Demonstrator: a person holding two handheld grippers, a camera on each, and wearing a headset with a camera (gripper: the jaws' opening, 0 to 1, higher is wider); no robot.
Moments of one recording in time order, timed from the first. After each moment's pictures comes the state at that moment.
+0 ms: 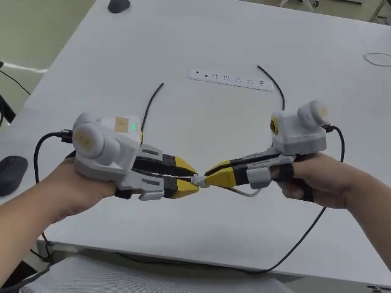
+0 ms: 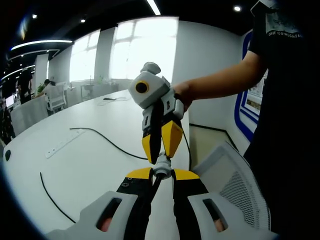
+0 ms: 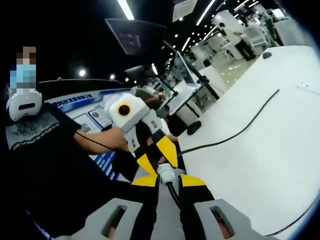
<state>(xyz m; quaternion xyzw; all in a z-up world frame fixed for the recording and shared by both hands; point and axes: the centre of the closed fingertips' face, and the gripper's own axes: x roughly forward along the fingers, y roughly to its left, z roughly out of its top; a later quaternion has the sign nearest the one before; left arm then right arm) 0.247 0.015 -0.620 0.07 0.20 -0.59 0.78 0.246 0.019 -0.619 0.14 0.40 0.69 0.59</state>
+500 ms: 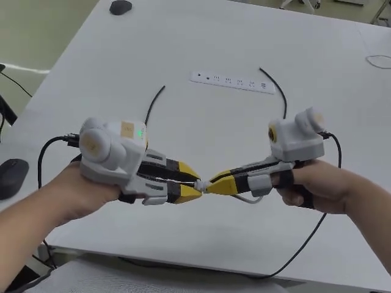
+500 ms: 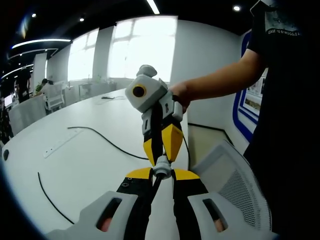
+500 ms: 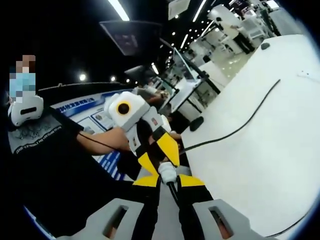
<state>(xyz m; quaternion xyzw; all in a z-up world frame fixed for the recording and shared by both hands) 0.250 0.013 -0.627 0.07 0.20 -0.60 0.77 0.241 0.020 -0.624 0.16 0.41 0.69 0.57</state>
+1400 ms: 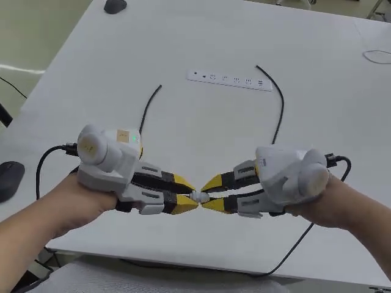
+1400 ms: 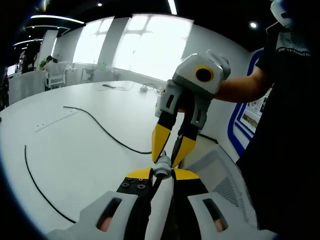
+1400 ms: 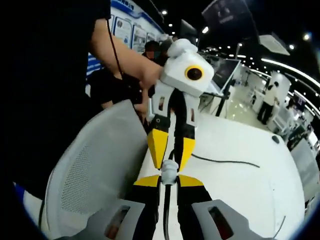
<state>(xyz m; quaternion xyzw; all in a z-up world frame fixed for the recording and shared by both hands) 0.240 0.011 -0.646 -0.01 0.26 -0.60 0.76 0.230 0.018 -0.649 -0.30 0.15 0.71 0.62</state>
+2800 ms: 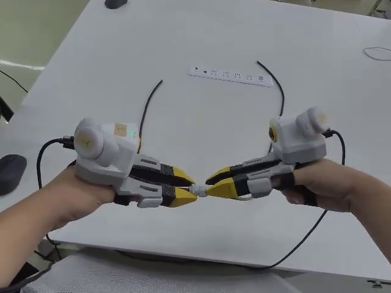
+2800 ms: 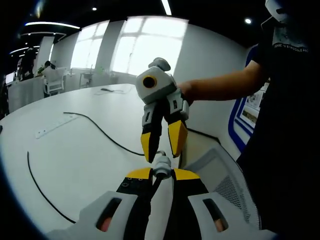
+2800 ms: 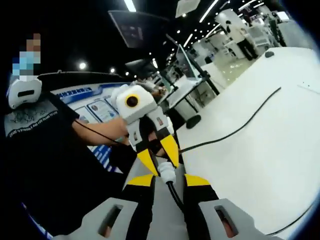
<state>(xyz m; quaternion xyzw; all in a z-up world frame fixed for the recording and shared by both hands) 0.233 0.014 -0.639 0.01 0.24 -0.60 0.76 0.232 0.018 -0.638 0.12 0.39 0.70 0.59</state>
